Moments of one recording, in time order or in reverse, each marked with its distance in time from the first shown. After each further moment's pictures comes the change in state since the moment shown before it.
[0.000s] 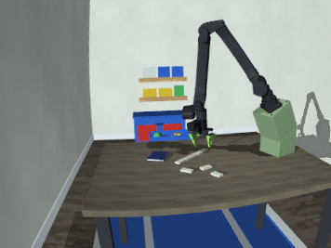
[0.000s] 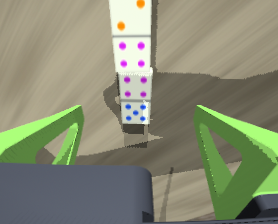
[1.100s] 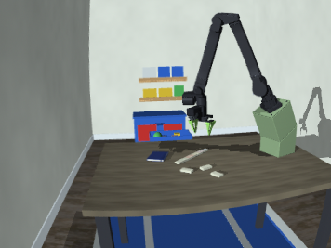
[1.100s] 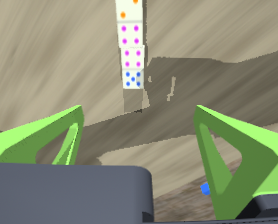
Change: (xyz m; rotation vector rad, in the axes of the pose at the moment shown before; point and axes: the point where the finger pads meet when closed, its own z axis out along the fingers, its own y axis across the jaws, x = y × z) arm 0.001 -0.001 -0.072 0.031 -0.009 0.002
